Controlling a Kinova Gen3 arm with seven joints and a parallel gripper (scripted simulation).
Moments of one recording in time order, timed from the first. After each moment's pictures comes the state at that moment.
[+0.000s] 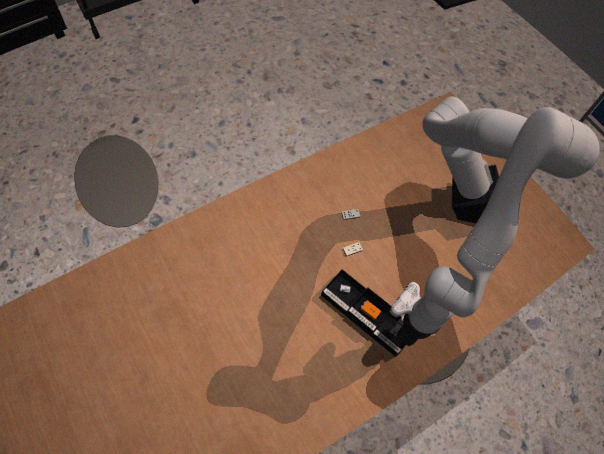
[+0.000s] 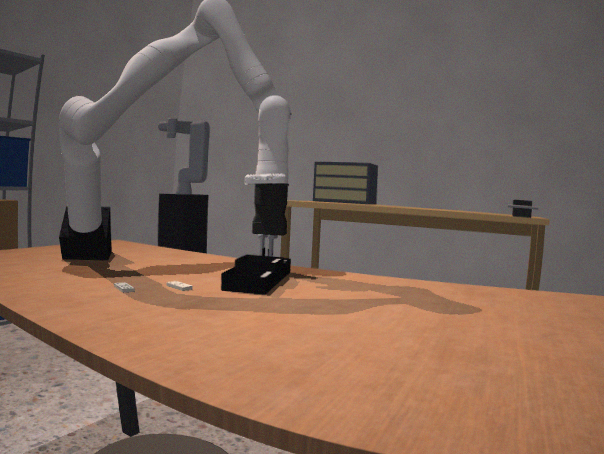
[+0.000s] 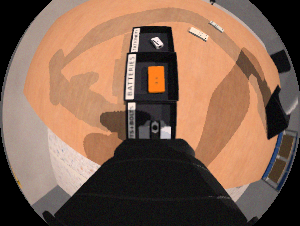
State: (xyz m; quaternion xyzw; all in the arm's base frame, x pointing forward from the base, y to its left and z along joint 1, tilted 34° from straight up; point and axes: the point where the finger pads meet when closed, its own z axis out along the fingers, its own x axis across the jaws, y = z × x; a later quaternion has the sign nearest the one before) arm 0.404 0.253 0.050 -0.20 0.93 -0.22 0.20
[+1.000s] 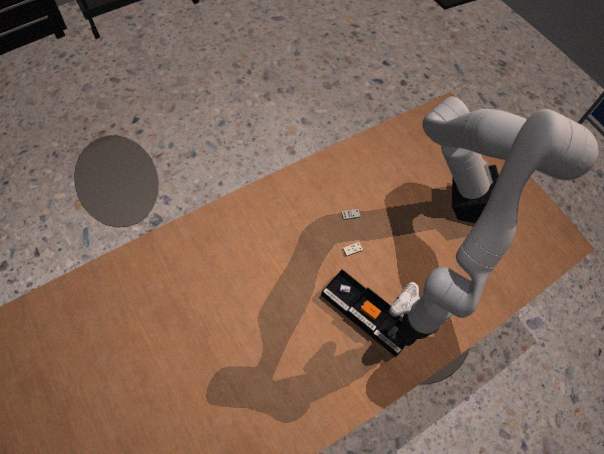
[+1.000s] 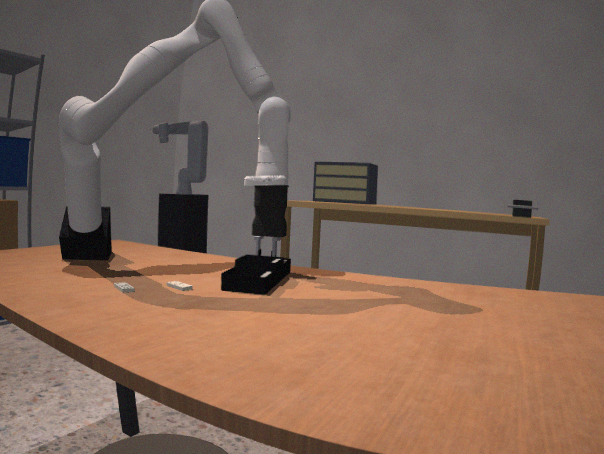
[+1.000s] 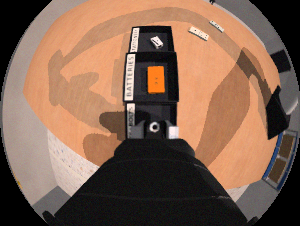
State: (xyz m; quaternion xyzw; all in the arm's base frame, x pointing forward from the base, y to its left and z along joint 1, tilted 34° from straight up) arm 0.406 0.250 0.048 -0.20 0.94 -0.22 0.19
